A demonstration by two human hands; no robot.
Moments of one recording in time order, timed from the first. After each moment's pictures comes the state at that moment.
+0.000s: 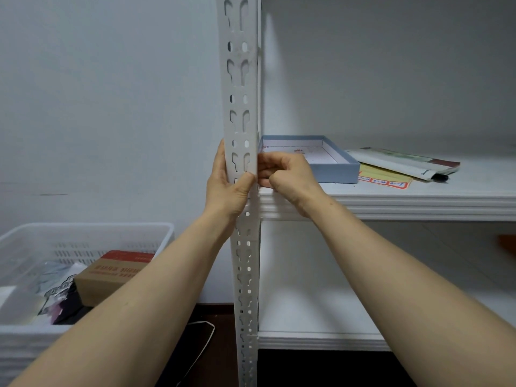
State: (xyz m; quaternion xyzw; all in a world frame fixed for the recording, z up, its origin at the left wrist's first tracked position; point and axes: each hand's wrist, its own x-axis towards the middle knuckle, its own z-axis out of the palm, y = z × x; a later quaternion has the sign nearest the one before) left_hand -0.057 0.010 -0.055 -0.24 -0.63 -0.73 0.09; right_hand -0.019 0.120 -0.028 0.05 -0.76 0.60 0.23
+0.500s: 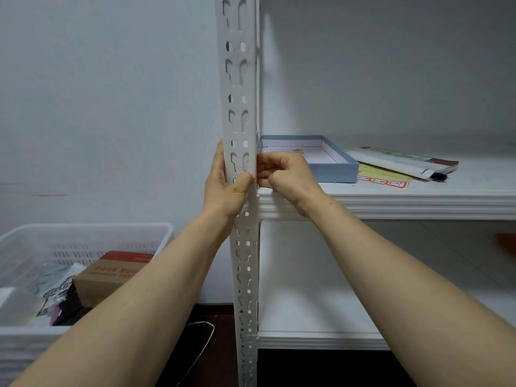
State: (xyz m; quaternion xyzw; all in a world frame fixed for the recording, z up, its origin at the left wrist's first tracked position) left_hand -0.056 0.007 -0.054 -0.25 -0.64 -0.72 0.09; right_hand -0.018 0.117 -0.027 0.03 -0.76 0.60 0.24
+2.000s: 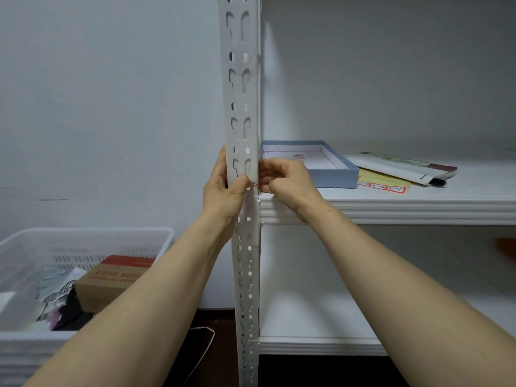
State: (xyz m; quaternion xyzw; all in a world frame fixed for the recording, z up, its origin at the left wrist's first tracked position) left_hand -0.056 0.006 -0.050 -0.22 -0.60 -0.76 0.07; right_hand -0.017 0.115 -0.028 0.04 -0.78 0.58 0.25
